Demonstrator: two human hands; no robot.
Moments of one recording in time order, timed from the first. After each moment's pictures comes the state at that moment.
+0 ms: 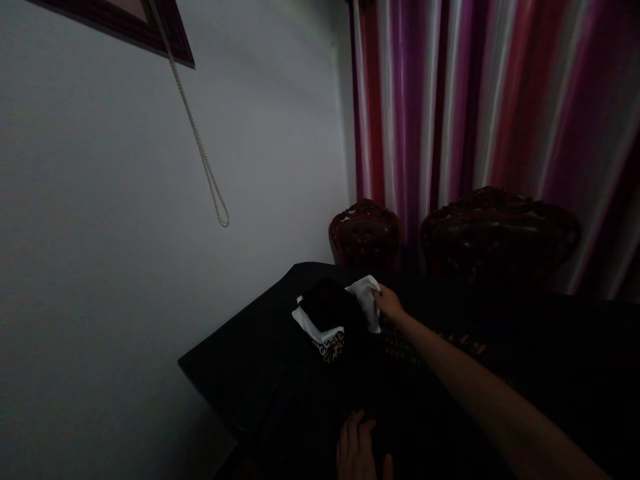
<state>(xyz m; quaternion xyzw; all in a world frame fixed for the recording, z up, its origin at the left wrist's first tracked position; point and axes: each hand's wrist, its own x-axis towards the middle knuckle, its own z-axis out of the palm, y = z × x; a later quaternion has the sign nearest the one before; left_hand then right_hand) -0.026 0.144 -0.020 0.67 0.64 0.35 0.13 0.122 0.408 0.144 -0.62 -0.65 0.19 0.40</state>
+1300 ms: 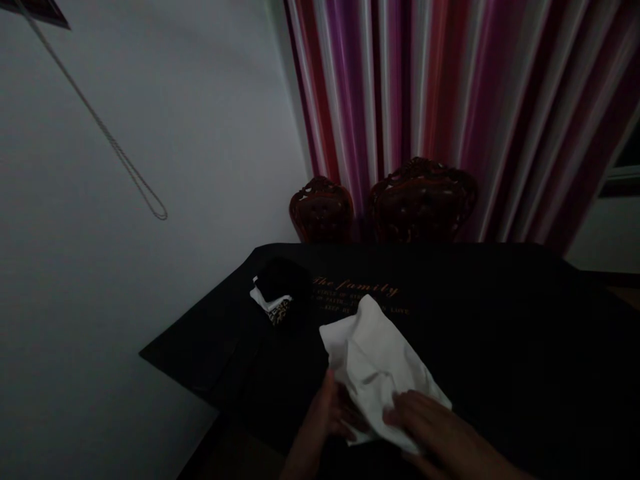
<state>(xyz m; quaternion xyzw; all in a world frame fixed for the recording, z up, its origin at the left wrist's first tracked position) 0.048 0.096 0.074 0.47 0.53 0.27 0.65 0.302 0.031 0.101 -0.40 -0.84 0.25 0.26</state>
